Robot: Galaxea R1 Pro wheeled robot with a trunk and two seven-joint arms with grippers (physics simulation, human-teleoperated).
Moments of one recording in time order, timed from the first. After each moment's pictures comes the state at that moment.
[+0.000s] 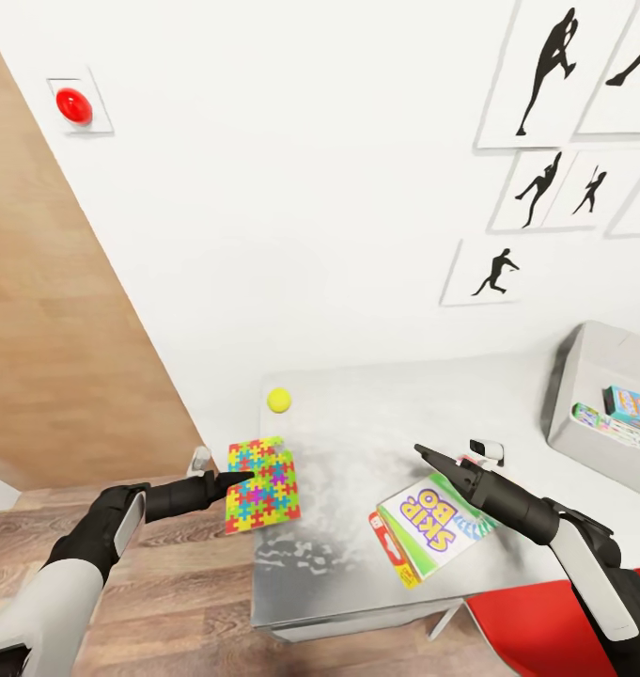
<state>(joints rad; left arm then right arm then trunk) -0.73 0.14 0.26 -0.59 0.04 0.71 -1.21 -0.33 -0.30 -0.01 -1.40 -0.88 0.59 1.04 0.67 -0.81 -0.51</state>
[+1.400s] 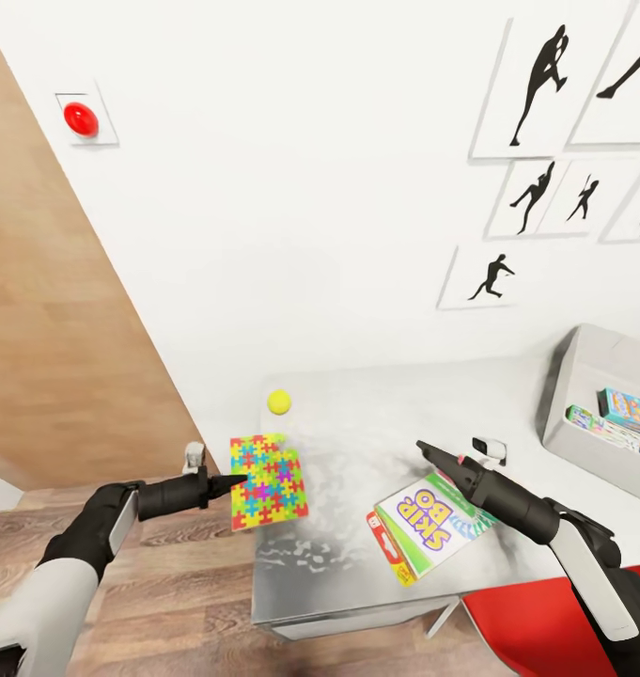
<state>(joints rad) -0.73 0.15 0.26 -0.60 0.04 0.82 -1.35 -0.33 -0.30 -0.01 -1.39 -0.88 0.54 1.04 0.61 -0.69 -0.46</state>
